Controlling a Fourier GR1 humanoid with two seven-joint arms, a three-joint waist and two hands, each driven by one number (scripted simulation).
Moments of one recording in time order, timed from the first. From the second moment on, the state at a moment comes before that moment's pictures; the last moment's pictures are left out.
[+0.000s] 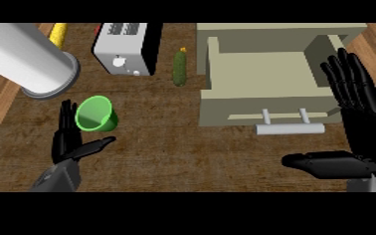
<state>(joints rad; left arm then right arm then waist) -0.48 0.25 0.42 -0.17 0.15 -0.15 -1.02 -0.09 -0.14 -0.10 -1.96 -0.01 0.17 0.01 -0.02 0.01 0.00</state>
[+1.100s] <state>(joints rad) -0.49 0.21 0.41 -0.25 0.18 -0.35 -0.97 -0.10 -0.14 -0.12 -1.88 0.00 0.19 -0.04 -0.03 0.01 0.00</state>
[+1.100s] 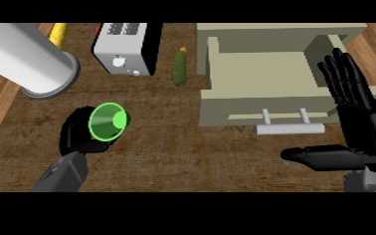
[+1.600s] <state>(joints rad) -0.49 0.20 0.39 -0.34 0.17 -0.35 -1.00 -0.11 -0.14 -0.13 -1.88 -0.01 0.18 -0.05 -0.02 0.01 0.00</state>
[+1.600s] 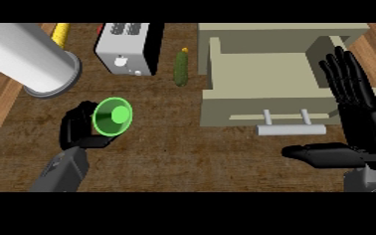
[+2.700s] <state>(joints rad) -0.71 0.03 0.14 -0.97 0.15 -0.12 -0.57 -0.05 -0.16 -0.17 -1.95 -0.04 0.20 -0.01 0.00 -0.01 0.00</state>
